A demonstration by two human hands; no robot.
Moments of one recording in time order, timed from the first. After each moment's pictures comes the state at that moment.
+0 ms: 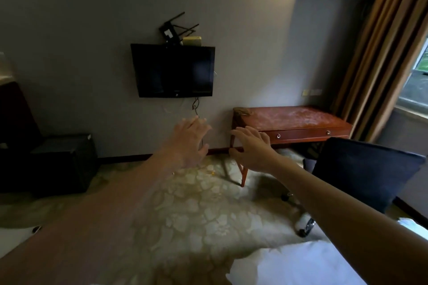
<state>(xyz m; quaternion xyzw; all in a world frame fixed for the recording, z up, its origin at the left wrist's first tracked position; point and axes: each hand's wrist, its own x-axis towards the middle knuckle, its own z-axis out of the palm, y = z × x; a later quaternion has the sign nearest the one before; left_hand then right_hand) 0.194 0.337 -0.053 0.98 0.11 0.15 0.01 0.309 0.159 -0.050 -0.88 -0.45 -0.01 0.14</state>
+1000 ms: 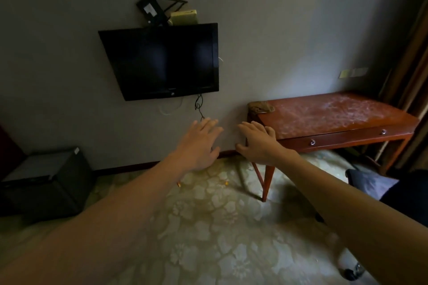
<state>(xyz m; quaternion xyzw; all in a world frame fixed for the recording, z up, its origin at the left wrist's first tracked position) 0.608 0.585 -0.104 0.99 0.09 0.05 -0.03 0.736 0.428 -0.112 -0.88 -0.44 0.04 0.14</state>
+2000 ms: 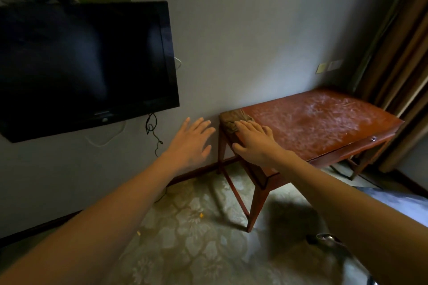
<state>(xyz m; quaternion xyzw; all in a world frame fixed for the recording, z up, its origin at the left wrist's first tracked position) 1.046 0.860 -0.169 1.00 -0.02 0.03 -0.04 1.129 0.658 -0.158 -0.93 -0.35 0.04 0.11</state>
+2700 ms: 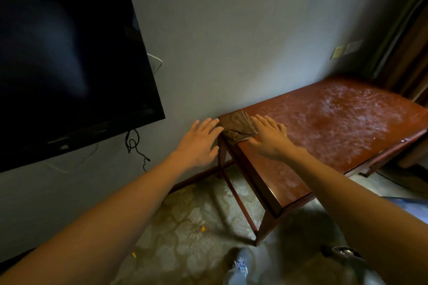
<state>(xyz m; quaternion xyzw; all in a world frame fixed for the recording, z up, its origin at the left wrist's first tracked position) 1.306 0.947 -0.235 1.00 -0.07 -0.01 0.03 1.393 0.725 -0.229 -0.95 -0.26 0.08 0.13</state>
